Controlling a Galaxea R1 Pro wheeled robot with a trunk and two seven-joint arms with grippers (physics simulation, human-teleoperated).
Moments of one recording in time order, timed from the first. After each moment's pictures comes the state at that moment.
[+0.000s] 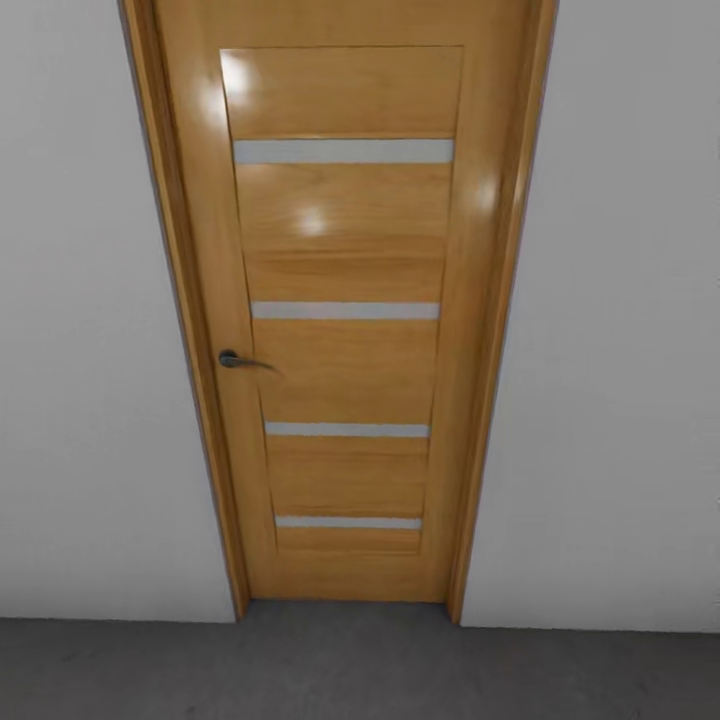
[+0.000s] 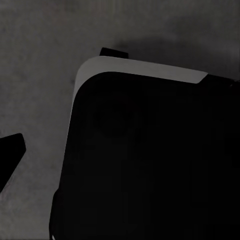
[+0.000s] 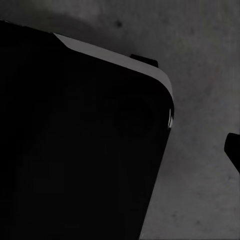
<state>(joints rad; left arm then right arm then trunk) 0.00 0.00 0.01 -0.06 0.21 -0.04 0.01 -0.01 0.00 0.09 0.00 0.16 -0.12 0.00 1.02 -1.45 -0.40</state>
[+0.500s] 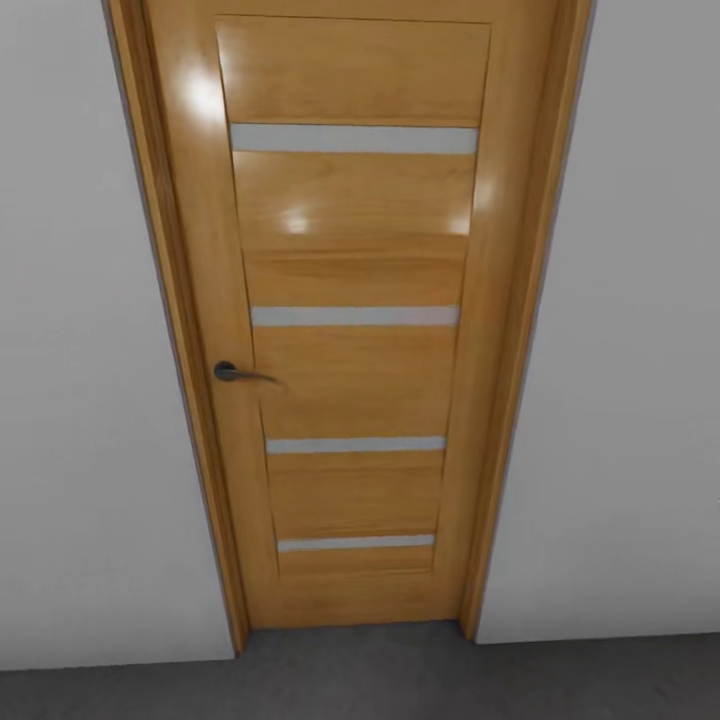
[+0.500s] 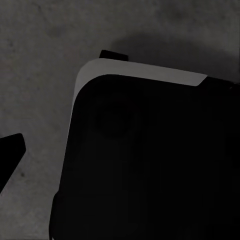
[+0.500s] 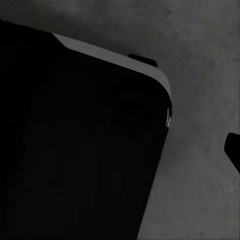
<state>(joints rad) 0.00 0.00 0.01 -0.06 0.21 -0.05 0.01 -0.01 0.00 0.09 0.00 0.16 -0.12 0.00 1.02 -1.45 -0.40</state>
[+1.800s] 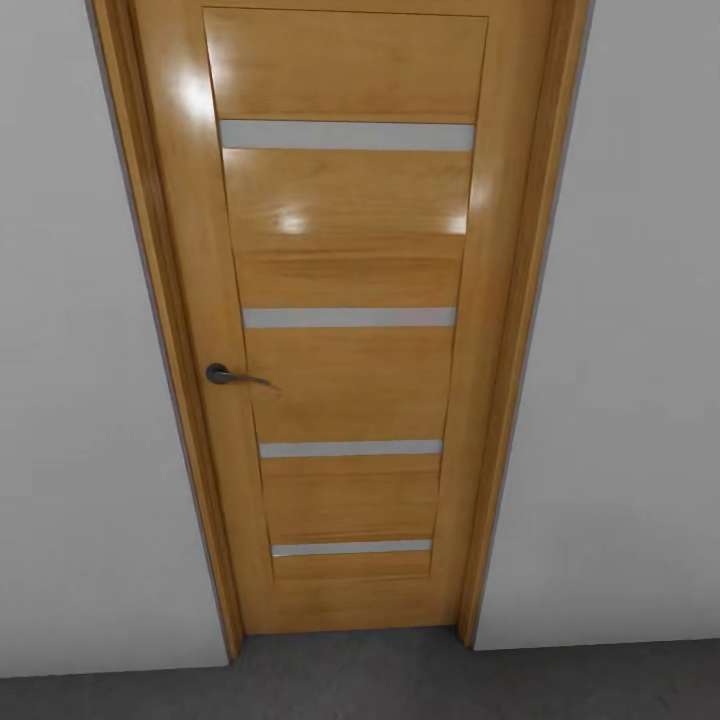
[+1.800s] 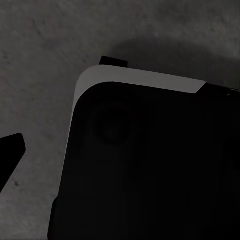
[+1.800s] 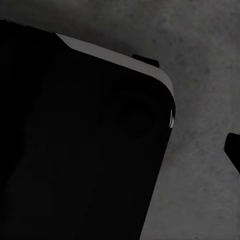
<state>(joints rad) 0.00 0.00 0.01 -0.07 0.21 -0.06 0.01 -0.01 0.01 0.09 0.00 0.16 -0.12 0.00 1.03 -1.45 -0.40</state>
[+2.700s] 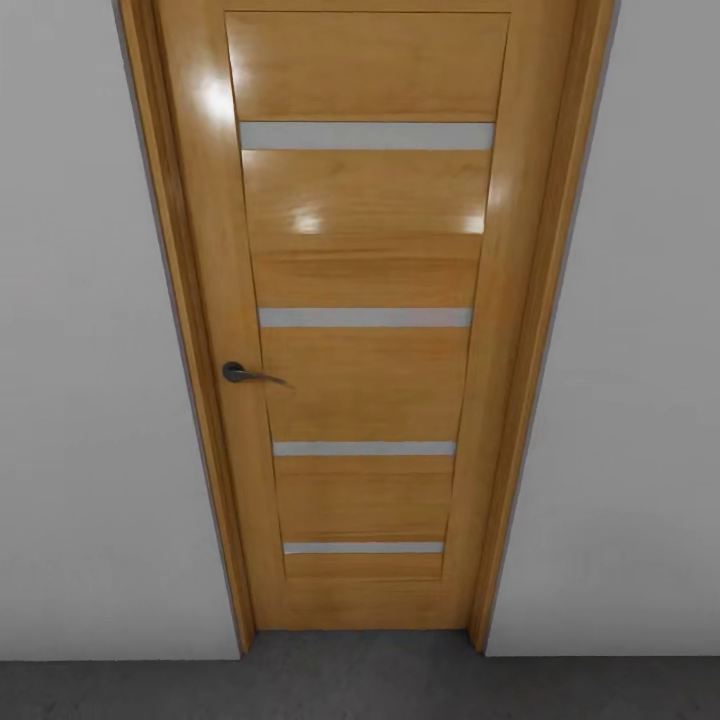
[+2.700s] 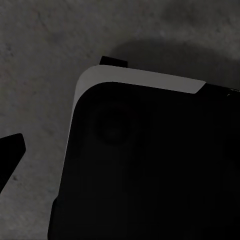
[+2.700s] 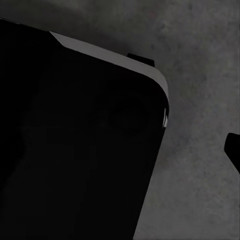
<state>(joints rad) 0.00 0.00 0.01 -0.07 0.21 -0.06 0.01 -0.01 0.00 0.10 0.00 0.16 -0.12 0.00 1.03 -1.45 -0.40</state>
